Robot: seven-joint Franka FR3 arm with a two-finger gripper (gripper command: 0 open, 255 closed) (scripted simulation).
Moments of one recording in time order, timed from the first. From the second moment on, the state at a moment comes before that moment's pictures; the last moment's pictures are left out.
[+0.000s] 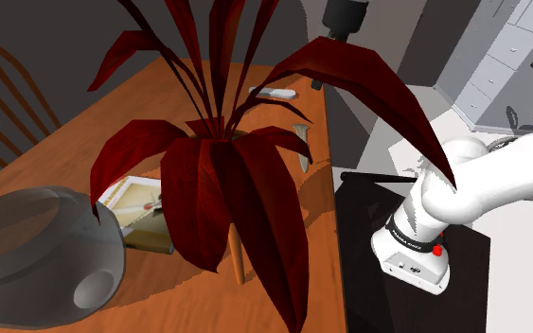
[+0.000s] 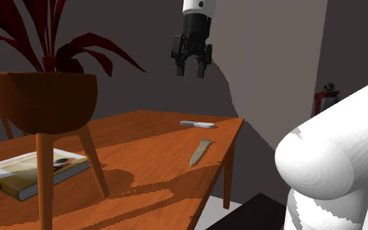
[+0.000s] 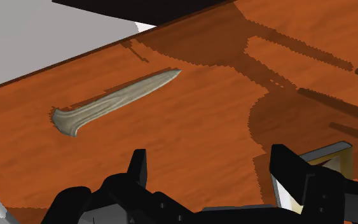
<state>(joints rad) -0.01 -0.76 0.07 -2.29 0.11 1.64 -0.14</state>
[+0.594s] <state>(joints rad) -0.13 -0.64 0.15 -2.40 0.11 1.83 0.16</state>
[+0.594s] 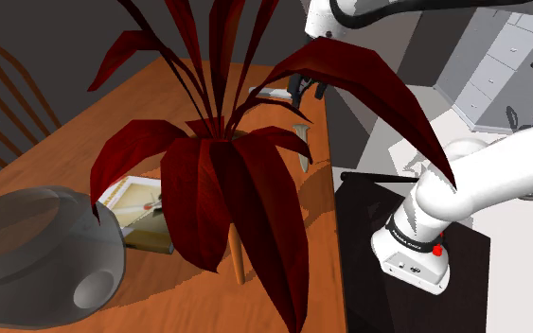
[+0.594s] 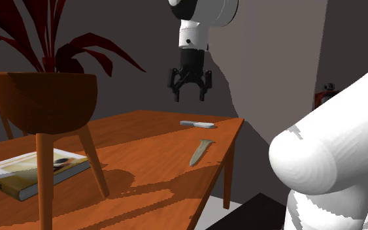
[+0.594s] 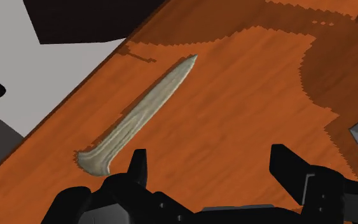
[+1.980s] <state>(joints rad) -0.39 -0.29 0.26 -2.60 0.06 2.29 0.80</state>
